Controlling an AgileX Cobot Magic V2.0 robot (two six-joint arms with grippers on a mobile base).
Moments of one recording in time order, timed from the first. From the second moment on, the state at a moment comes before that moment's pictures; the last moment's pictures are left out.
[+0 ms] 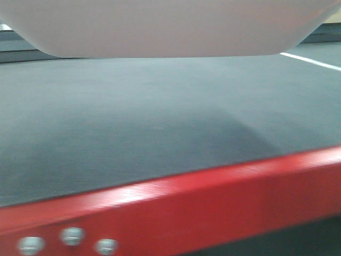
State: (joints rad) left arm 0.04 0.93 -1.04 -1.09 1.16 0.73; right arm -0.16 0.90 -1.04 1.04 1.18 -0.66
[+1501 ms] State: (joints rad) left arm 0.04 0.93 -1.04 -1.09 1.16 0.73; right arm -0.16 0.90 -1.04 1.04 1.18 -0.66
